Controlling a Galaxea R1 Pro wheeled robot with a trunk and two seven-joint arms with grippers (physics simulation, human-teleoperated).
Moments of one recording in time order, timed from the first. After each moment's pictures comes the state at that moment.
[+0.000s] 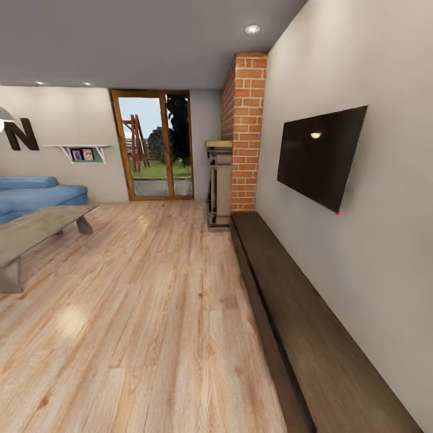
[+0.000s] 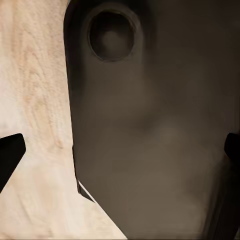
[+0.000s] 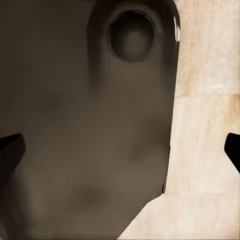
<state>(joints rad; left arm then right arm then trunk) 0.00 0.00 0.00 0.00 0.00 0.00 0.00 0.00 0.00 0.00 0.00 0.00 0.00 0.00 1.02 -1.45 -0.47</state>
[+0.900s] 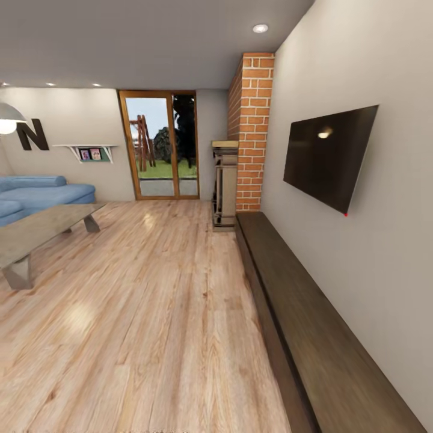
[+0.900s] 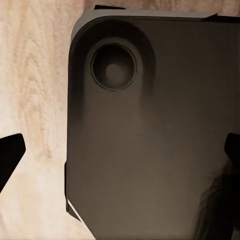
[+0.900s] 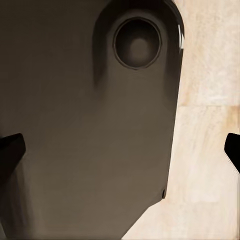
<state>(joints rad) 0.00 0.00 0.01 -0.02 0.08 -0.04 0.00 0.00 0.01 0.01 0.00 0.01 -0.02 -0.01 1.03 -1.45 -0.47</state>
